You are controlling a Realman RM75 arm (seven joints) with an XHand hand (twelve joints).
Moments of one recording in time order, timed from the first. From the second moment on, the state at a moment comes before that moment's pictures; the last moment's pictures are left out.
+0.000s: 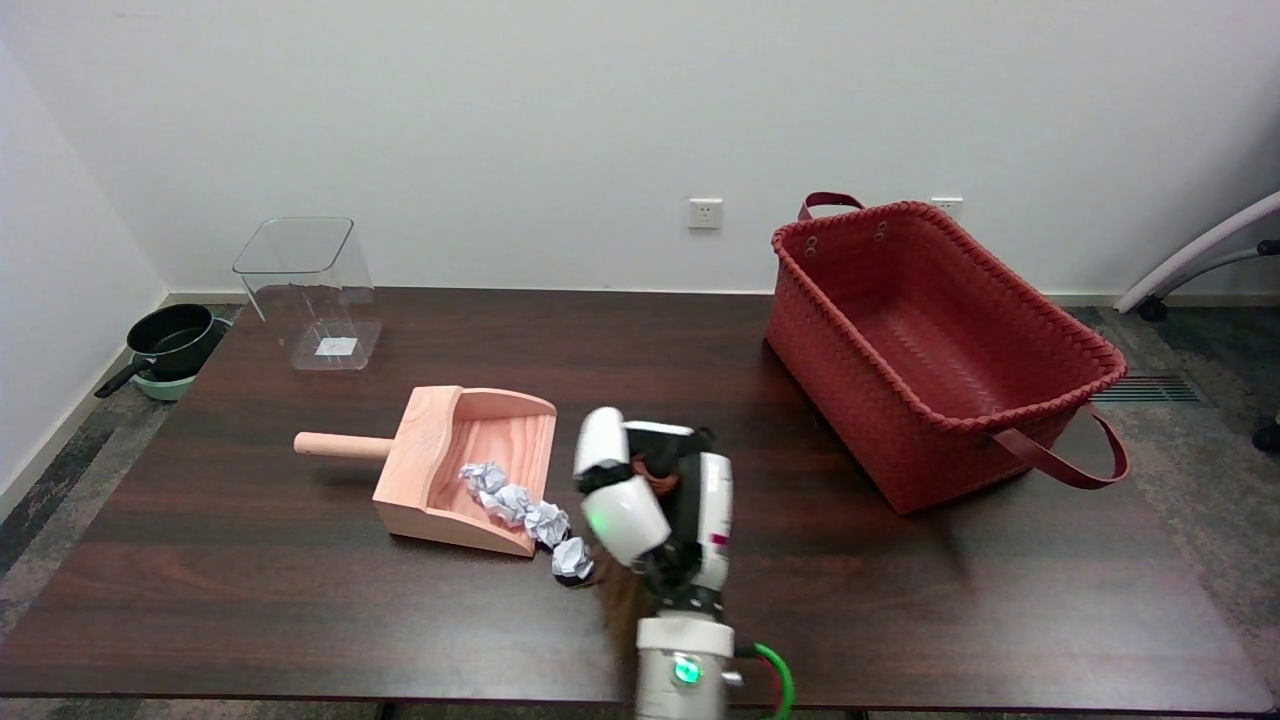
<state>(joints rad) -0.19 -1.95 1.00 -0.95 0.65 -1.47 -2.34</state>
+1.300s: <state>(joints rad) 0.21 -1.88 1.00 -0.73 0.68 -1.16 -2.34</state>
